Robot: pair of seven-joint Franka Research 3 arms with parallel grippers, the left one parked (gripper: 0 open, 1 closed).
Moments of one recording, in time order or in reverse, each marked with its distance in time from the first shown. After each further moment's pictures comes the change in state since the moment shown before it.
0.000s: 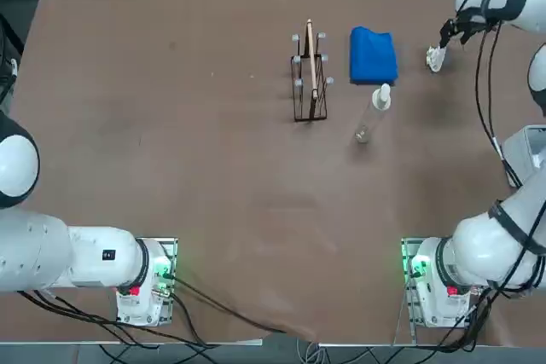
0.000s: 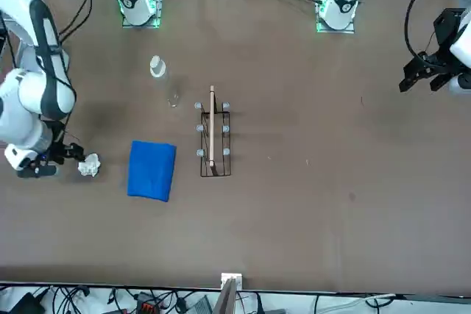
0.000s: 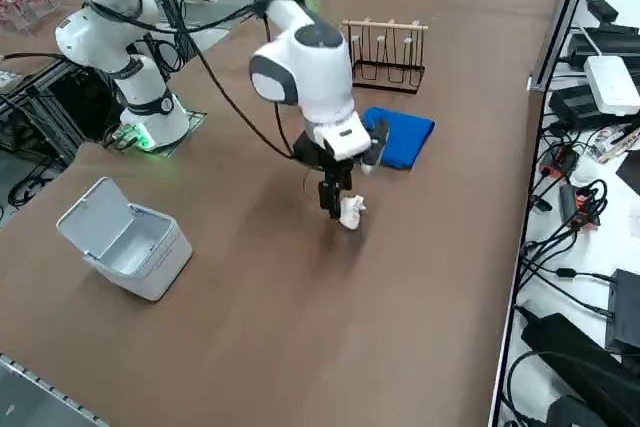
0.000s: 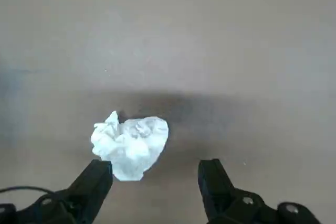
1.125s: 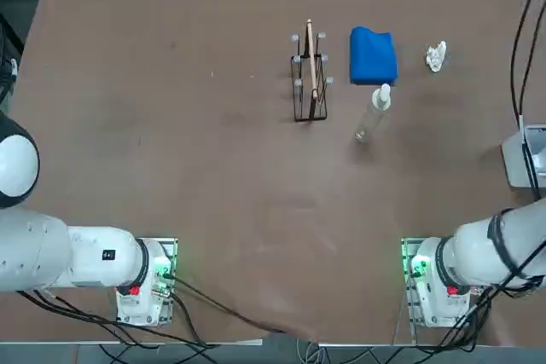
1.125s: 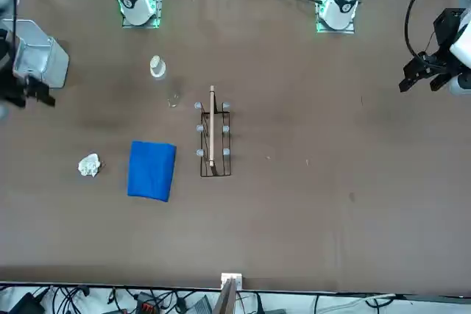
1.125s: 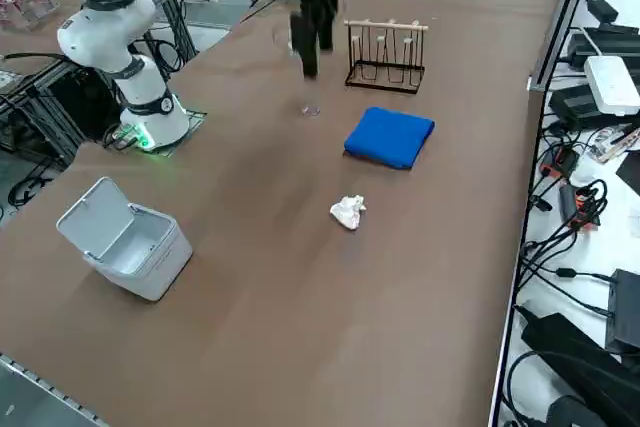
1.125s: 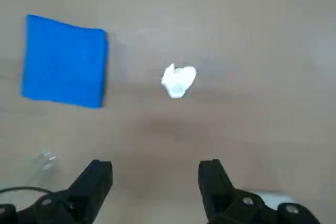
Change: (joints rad) arm 0.074 -0.316 -0.004 0.245 0.000 -0.649 0.043
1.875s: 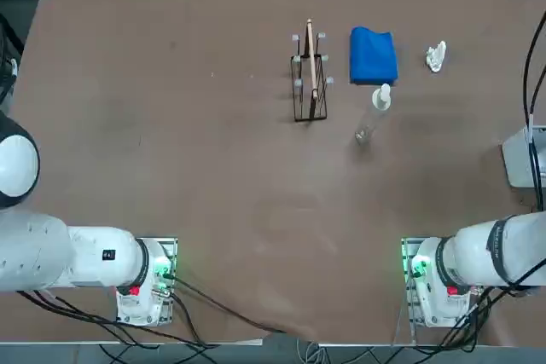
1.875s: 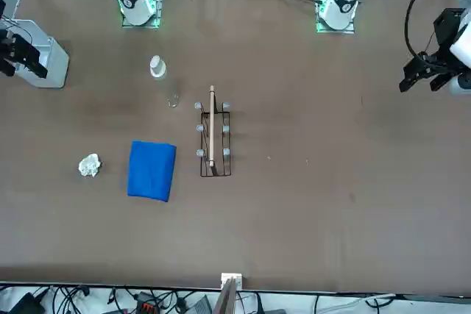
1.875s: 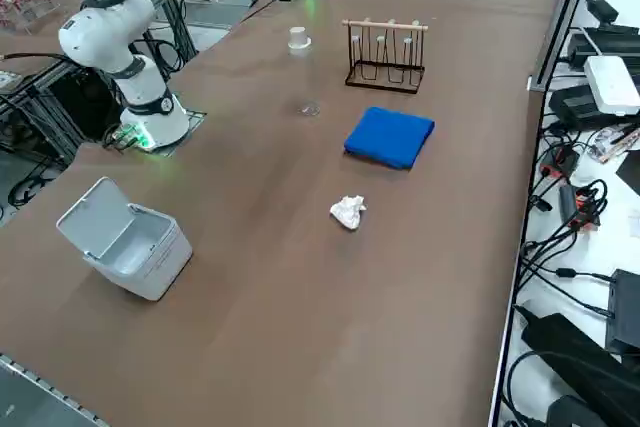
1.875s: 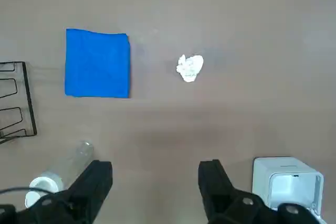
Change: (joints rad) arm 0.091 -0.189 0.011 0.108 0.002 -0.276 0.220
